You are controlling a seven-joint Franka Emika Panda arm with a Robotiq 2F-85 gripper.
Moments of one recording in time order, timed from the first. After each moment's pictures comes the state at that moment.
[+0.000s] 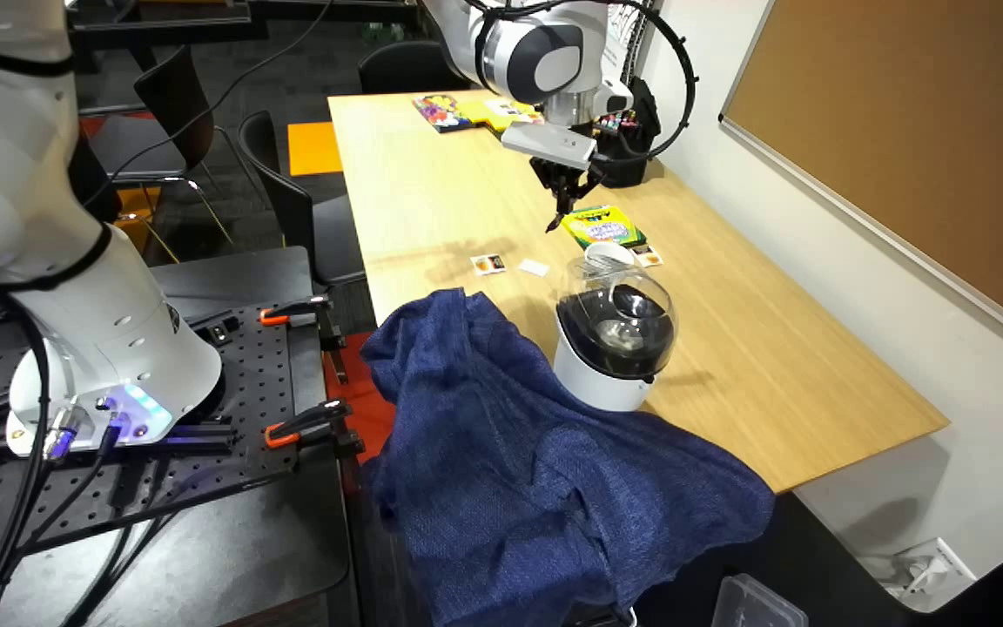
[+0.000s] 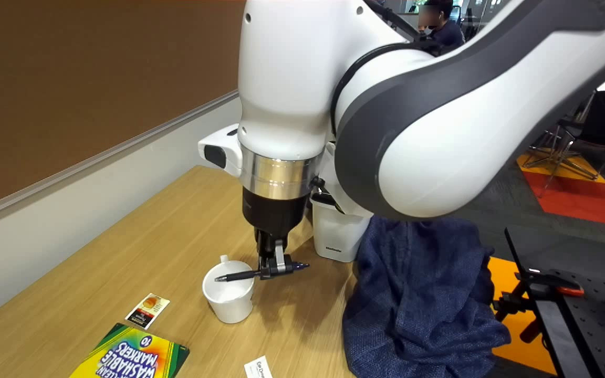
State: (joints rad) arm 0.04 0.44 0.13 -1.99 -0.17 2.60 -0.34
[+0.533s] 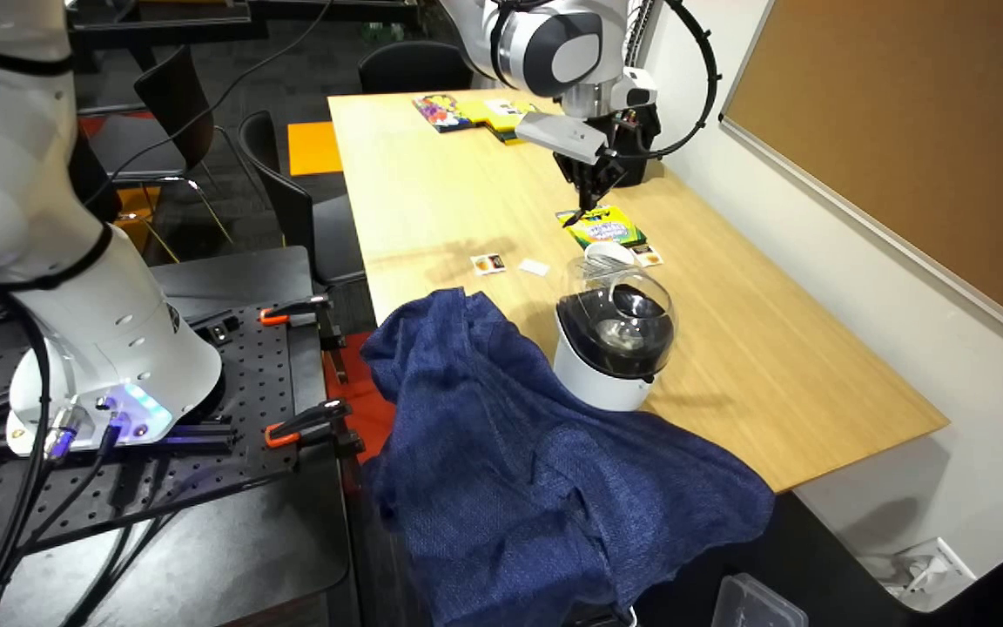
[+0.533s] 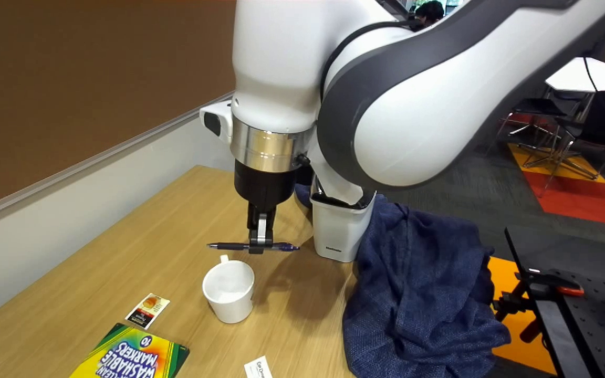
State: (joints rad) arm 0.06 0.44 0.07 -1.94 -0.18 2.60 -0.19
